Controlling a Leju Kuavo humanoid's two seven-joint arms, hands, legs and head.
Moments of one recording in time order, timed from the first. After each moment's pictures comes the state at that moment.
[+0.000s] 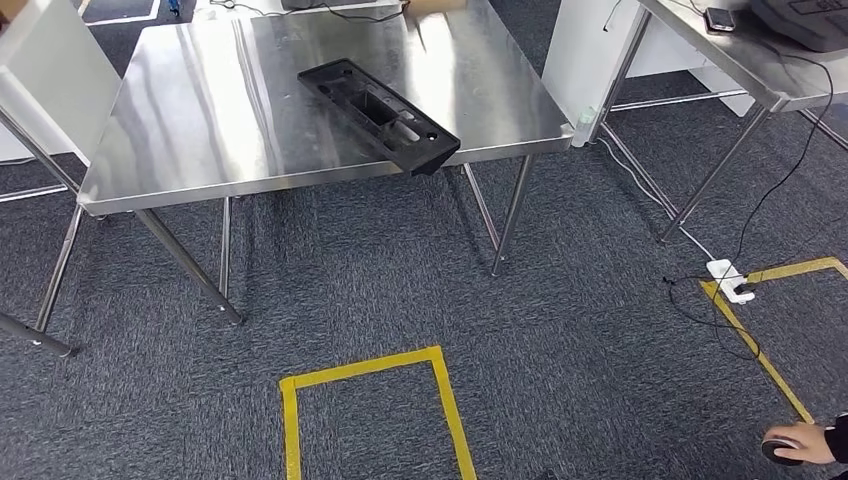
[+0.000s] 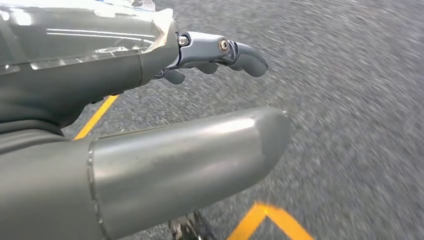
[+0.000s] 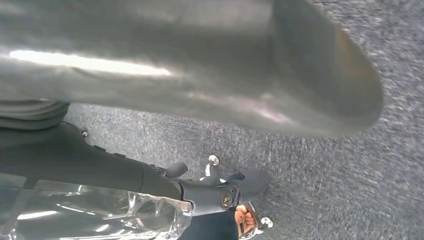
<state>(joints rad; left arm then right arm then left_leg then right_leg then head) -0.06 -0.22 0.99 -0.23 -0.20 0.59 -0.26 -0.08 0.08 -0.42 -0.21 0.90 -0.61 0.04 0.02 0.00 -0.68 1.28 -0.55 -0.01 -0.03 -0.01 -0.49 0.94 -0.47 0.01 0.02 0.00</state>
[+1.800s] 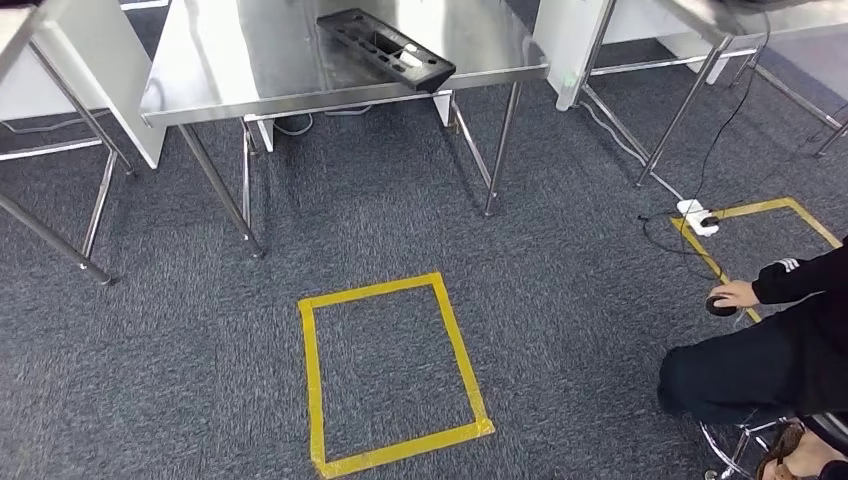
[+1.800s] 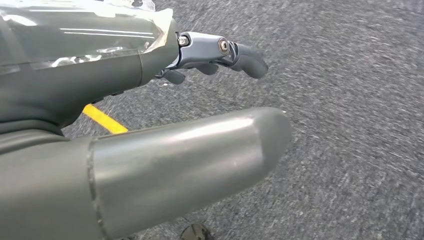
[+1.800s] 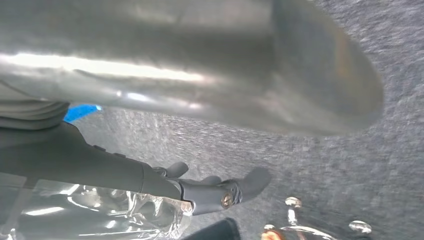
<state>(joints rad) -0.07 -0.20 0.97 -0.24 -0.30 0.53 -0.29 -0.07 0.08 -0.51 -0.21 0.87 -0.66 0.02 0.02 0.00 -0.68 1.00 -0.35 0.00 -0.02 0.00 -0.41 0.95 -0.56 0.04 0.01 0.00</state>
